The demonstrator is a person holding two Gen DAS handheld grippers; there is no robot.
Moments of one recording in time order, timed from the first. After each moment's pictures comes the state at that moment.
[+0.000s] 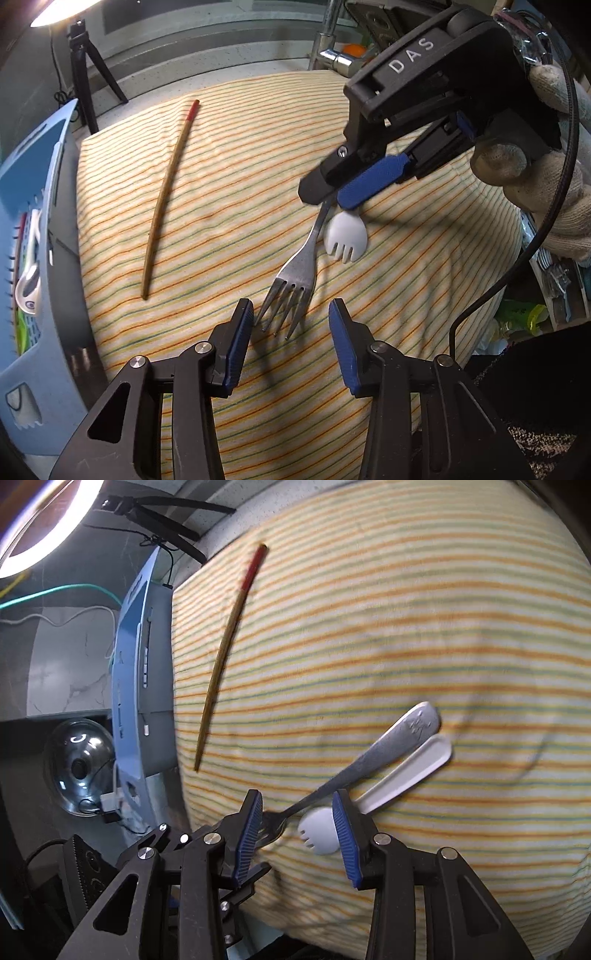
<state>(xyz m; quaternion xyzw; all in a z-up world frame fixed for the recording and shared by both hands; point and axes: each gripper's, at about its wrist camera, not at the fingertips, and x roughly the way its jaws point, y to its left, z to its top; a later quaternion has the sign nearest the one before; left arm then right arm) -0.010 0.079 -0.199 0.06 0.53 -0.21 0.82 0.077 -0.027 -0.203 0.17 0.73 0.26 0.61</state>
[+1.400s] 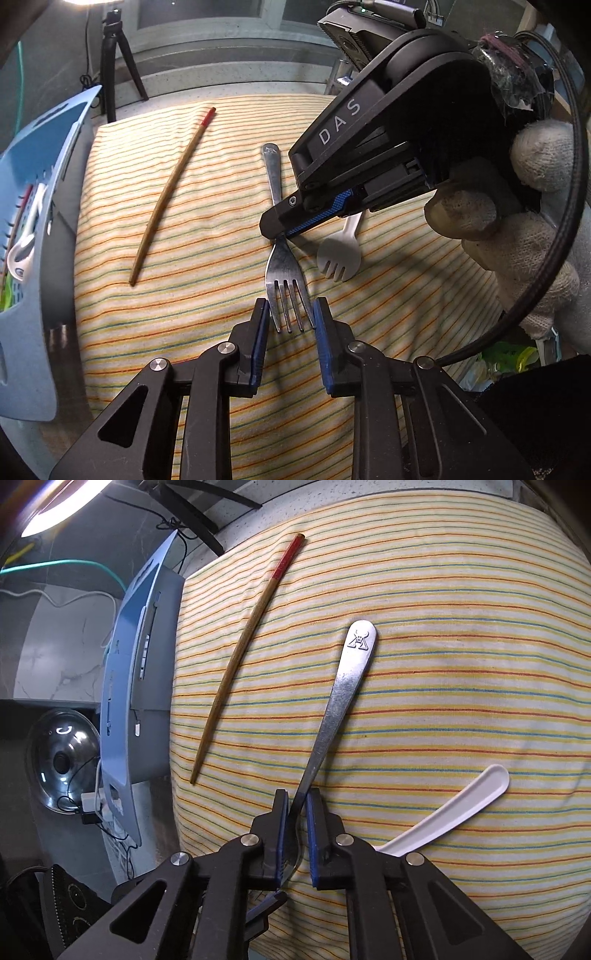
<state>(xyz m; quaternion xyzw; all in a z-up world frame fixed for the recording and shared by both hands) -0.021 0.079 -0.200 -0.01 0.50 -0.19 0.84 0.073 0.007 -0.205 0.14 0.69 0.27 0.66</state>
